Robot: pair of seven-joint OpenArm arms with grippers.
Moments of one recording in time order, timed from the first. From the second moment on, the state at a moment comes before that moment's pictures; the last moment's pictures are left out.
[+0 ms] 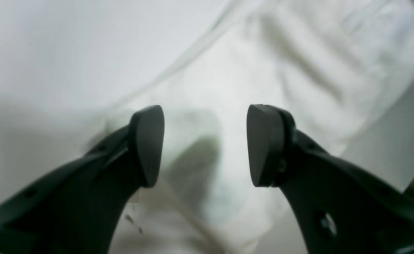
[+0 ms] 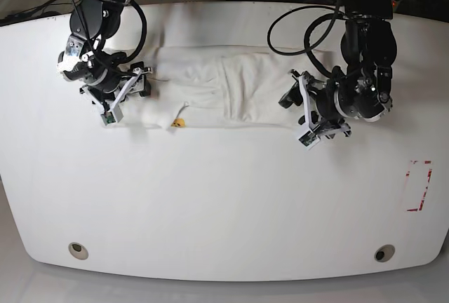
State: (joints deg) left arm -3.5 -11.0 -1.2 100.0 -26.7 -42.8 72.8; right arm -2.5 2.6 27.3 91.9 13.6 41.0 -63.6
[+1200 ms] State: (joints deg) left arm 6.0 -16.3 -7.2 100.1 -22.5 -42.8 65.9; right arm 5.0 1.5 52.8 85.2 33.1 41.1 -82.4
